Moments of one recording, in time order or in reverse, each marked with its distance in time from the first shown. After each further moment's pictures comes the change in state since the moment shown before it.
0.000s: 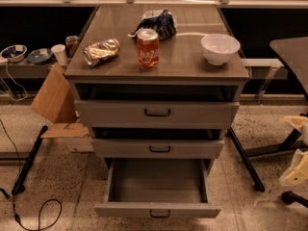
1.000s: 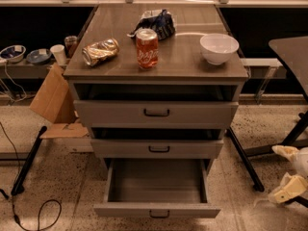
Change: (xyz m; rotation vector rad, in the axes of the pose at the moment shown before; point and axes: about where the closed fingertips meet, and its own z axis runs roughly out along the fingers) arm 0.091 -0.001 0.093 -0.063 -0.143 0.173
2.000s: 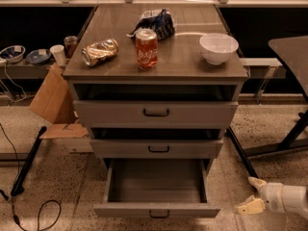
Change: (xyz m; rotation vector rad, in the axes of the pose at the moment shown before) arm 0.107 -0.024 0.175 -0.010 -0.235 0.310
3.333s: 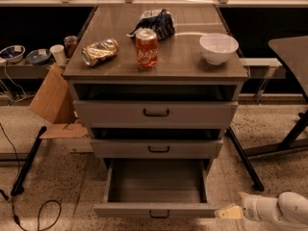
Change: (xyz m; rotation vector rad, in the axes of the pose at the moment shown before) arm 0.073 -0.022 0.087 0.132 0.076 0.217
